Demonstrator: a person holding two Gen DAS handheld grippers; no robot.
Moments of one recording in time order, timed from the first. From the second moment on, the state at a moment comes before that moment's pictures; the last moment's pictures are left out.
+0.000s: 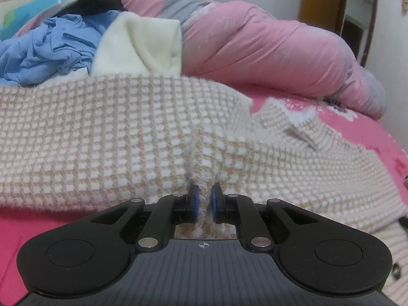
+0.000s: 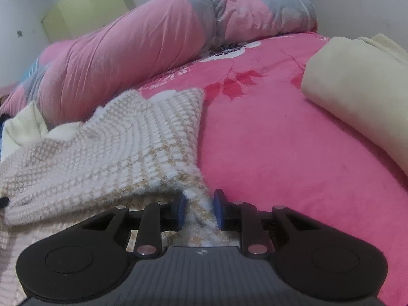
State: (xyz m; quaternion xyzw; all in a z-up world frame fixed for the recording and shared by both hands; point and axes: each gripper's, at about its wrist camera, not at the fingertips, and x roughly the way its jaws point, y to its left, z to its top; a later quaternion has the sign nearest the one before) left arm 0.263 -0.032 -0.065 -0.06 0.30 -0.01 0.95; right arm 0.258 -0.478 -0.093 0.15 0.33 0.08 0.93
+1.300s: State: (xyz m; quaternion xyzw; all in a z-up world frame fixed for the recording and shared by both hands) left arm 0.248 -0.049 -0.097 -0.06 0.26 -0.11 0.96; right arm 0.411 -0.411 -0.066 0.01 0.36 0.05 0.93
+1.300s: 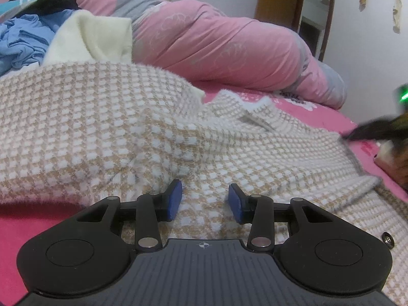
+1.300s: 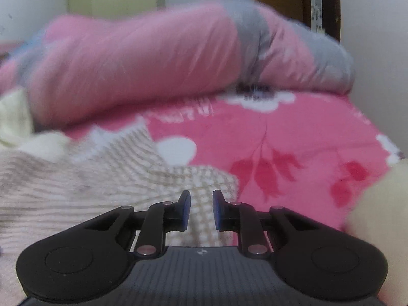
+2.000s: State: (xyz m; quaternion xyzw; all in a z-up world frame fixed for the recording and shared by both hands) left arm 0.247 -0.037 -0.100 -0.10 0.26 -0.13 0.95; right arm 0.329 -0.413 -0.014 0.10 0.34 0.09 0.93
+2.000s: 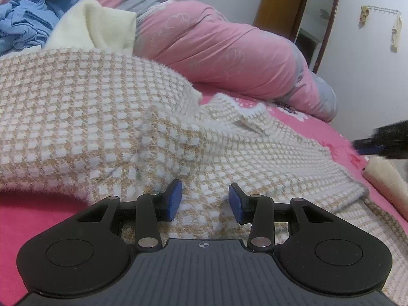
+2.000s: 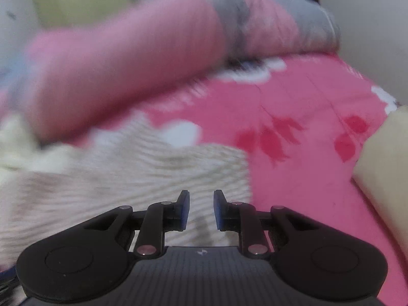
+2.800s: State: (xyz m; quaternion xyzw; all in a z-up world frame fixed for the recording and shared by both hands) left arm 0.161 0.092 -0.041 -0.25 0.22 0.00 0.94; right arm 0.291 -0.215 -0.085 -0.02 0.35 0.21 0.91
